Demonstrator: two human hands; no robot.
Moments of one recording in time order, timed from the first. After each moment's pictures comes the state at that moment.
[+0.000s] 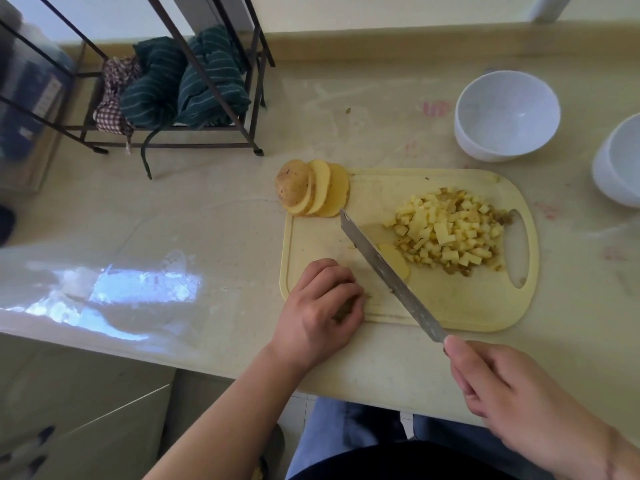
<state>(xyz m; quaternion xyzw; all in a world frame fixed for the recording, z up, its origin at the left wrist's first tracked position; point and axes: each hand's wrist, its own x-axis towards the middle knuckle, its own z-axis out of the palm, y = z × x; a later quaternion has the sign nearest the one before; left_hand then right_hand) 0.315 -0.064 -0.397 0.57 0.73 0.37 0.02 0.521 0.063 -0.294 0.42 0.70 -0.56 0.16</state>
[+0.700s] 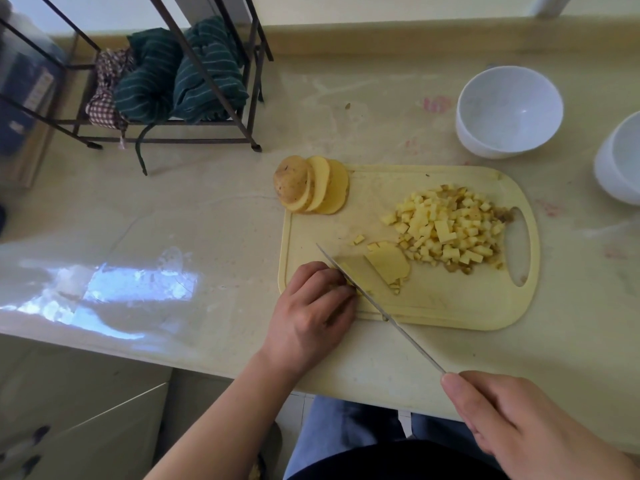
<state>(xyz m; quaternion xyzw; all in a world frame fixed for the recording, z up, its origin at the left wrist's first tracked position) 0.311 -0.075 -0.401 0.57 0.74 0.36 0.00 0.518 0.052 -0.270 0.38 0.73 -0.52 0.21</state>
